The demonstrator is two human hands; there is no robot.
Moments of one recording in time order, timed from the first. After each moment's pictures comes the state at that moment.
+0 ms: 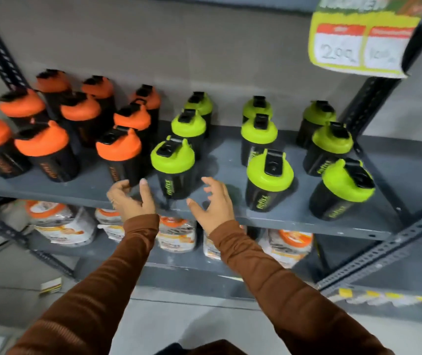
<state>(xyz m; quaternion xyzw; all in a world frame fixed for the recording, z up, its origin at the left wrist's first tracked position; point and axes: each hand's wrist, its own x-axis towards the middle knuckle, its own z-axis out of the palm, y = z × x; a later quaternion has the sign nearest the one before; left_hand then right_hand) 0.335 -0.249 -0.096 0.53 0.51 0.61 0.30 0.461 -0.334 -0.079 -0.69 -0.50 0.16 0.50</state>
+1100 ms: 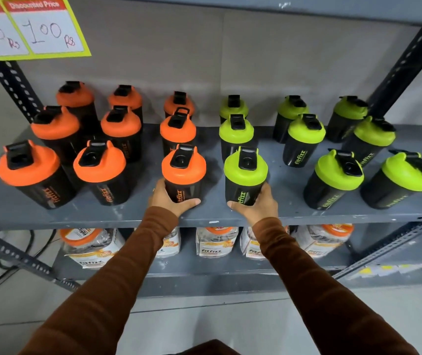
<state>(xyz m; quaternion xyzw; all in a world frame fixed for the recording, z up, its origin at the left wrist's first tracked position) 0.253 -0.135 -0.097 0.71 0.48 0.30 0.42 0.411 -0.271 -0.087 -0.80 -0.26 0.15 0.52</state>
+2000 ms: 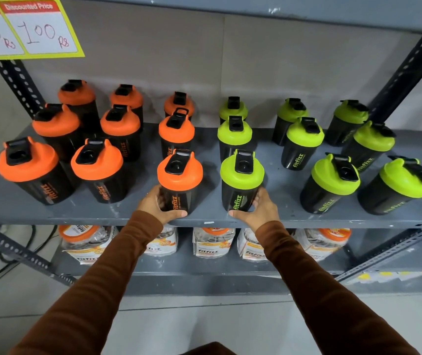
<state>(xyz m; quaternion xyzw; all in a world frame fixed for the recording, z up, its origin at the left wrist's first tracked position) 0.232 -0.137 -0.098 0.71 0.42 0.24 0.51 0.427 -0.284 -0.094 -0.80 -0.31 0.21 0.47</state>
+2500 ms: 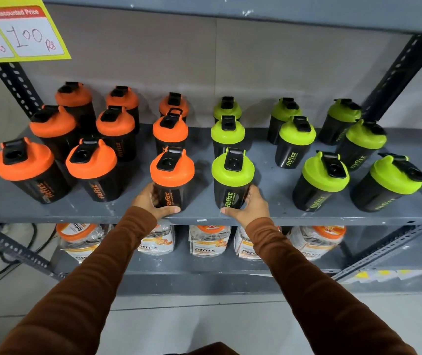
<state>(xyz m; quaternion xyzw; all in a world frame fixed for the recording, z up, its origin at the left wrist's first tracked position) 0.235 -0.143 -0.088 0.70 0.43 0.24 0.51 0.425 -0.281 -0.089 -0.80 -0.30 0.22 0.46</state>
